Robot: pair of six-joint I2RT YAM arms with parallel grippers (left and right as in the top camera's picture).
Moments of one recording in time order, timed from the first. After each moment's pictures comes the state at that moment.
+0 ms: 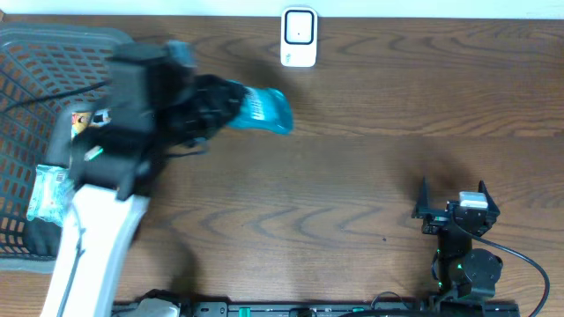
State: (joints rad) left arm -0.25 1.30 1.52 -0.92 0.38 -0.87; right arm -0.10 0.01 0.01 -0.07 0.02 -0.10
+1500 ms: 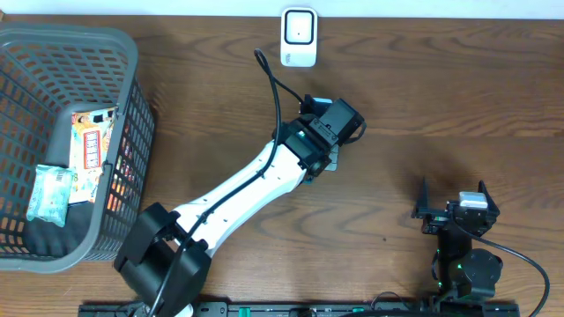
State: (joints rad) left arm -0.80 1.82 1.47 -0.81 -0.25 -0.62; right arm -0.10 0.01 0.01 -0.07 0.02 -0.10
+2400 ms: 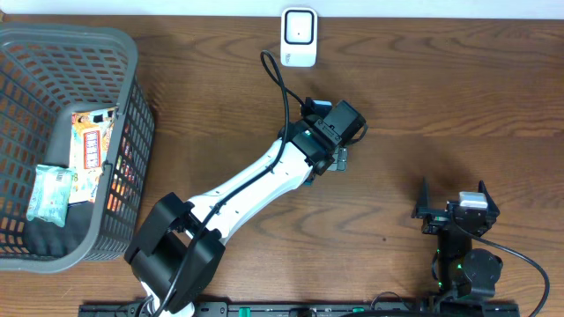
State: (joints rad) left arm -0.80 1.87 1.47 -0.80 -0.27 -0.65; right arm -0.10 0.01 0.01 -0.07 0.02 -0.10
